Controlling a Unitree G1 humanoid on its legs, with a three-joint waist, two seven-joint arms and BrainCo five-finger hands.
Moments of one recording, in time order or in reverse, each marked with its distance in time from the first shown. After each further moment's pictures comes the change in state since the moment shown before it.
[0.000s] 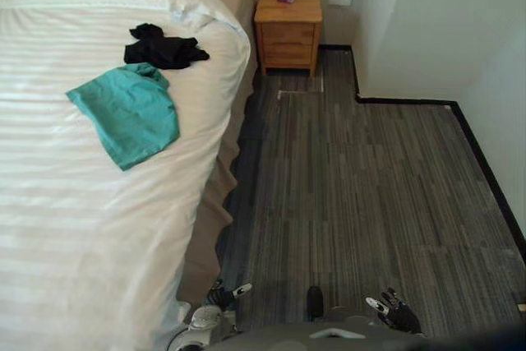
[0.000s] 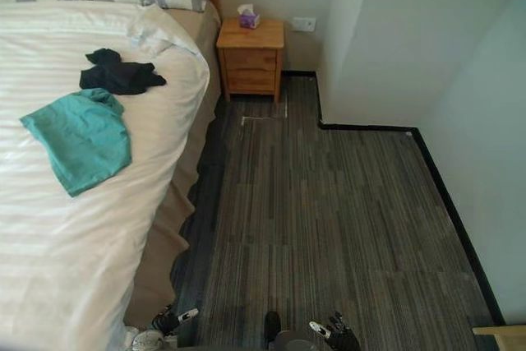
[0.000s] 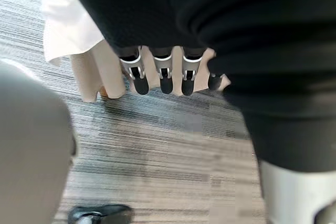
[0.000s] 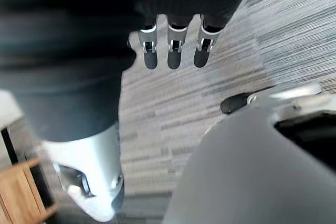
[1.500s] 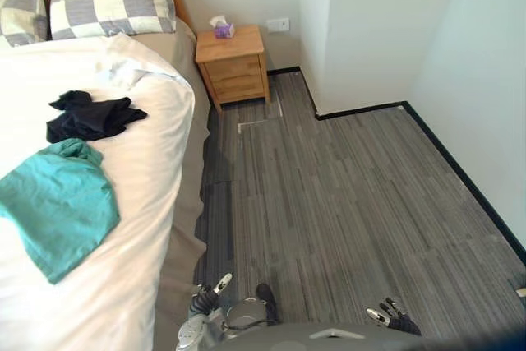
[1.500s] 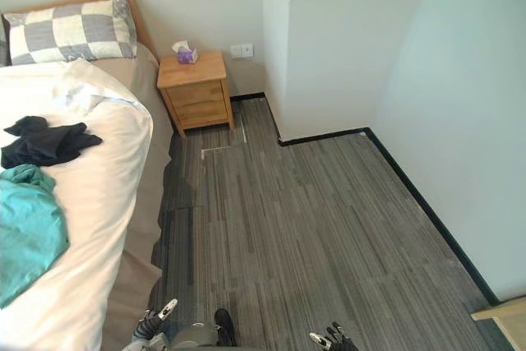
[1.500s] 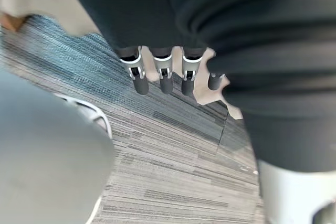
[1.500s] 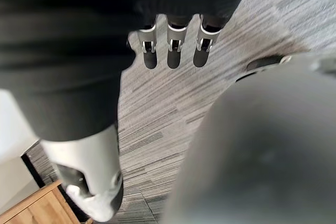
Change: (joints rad) left arm 0.070 -0.015 0.078 -0.090 -0.192 -0.108 -0.087; right arm -0.003 0.010 -0.022 0.004 -0.022 0.032 0.108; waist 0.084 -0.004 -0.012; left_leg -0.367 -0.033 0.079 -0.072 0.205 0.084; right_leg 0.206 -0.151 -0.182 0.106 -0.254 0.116
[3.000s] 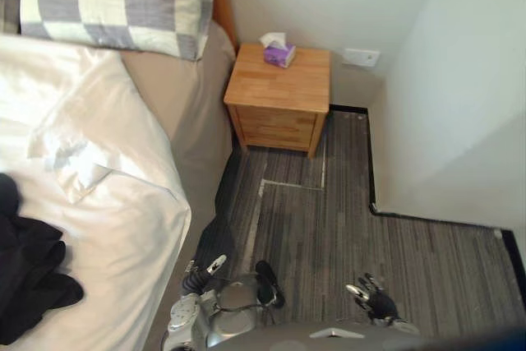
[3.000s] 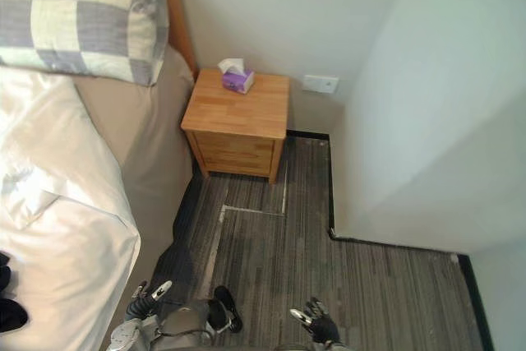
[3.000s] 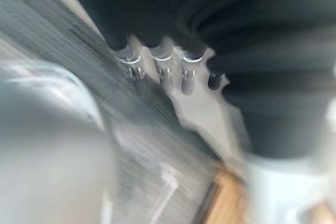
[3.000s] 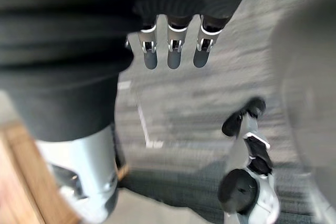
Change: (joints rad) left arm -0.025 0.015 0.023 -0.028 0.008 -0.013 0.007; right arm -0.056 0.076 0.003 -0.004 -0.054 -0.048 0.002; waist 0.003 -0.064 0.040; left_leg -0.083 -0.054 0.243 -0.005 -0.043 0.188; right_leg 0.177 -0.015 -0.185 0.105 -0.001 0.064
